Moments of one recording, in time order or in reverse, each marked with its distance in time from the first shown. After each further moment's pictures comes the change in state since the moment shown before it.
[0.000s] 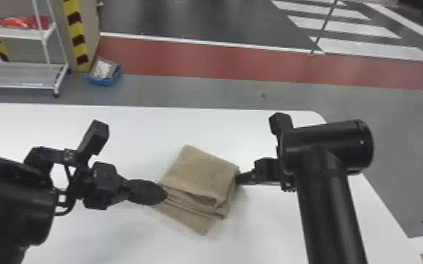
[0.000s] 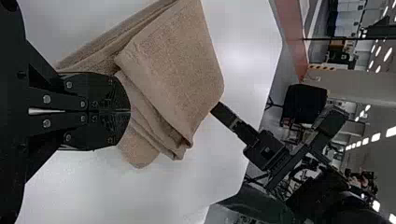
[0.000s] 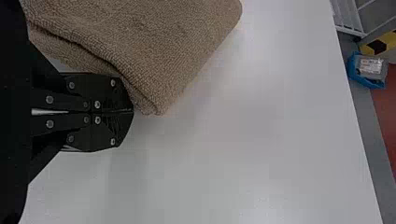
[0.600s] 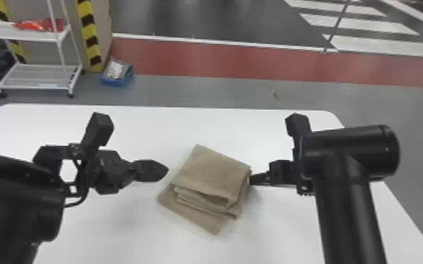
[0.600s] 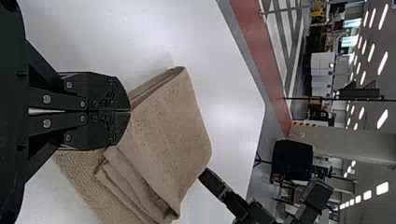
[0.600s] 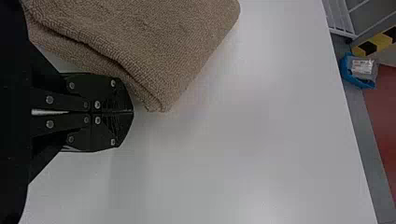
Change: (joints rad) left arm 0.005 -0.006 0.038 0.009 0.027 -0.050 0.253; right arm 0.034 0.000 -0.014 -0.061 -0.016 0.000 0.001
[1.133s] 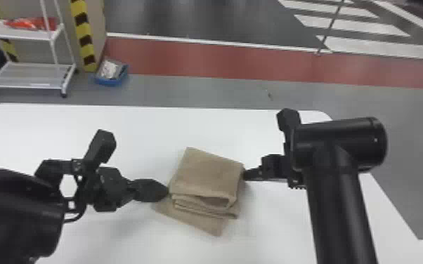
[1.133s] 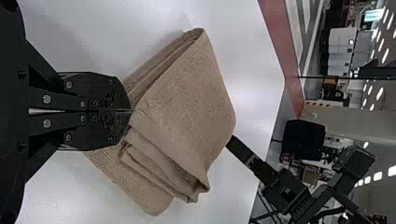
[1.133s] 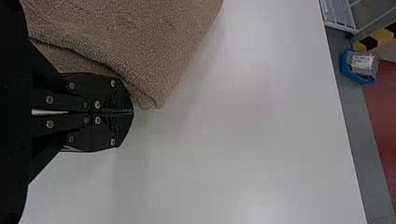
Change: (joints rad) left arm 0.026 0.002 -0.028 0.037 -0.013 -0.016 -0.070; right arm -0.044 0.000 0.005 0.049 -0.032 0.000 -0.058
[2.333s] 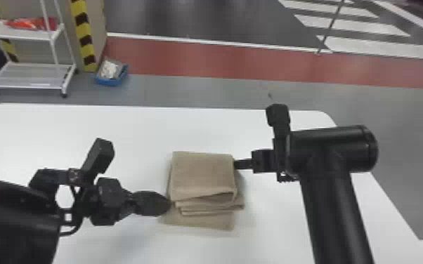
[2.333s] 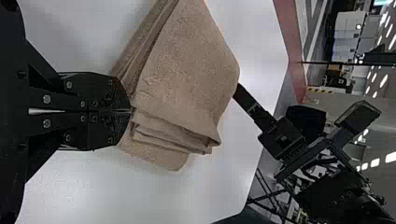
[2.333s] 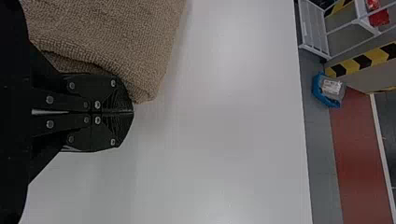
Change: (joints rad) left arm 0.084 0.007 -0.002 -0.135 -0.005 0.073 -0.074; right arm 0.003 0.000 0.003 0.076 -0.133 -0.240 -0.106
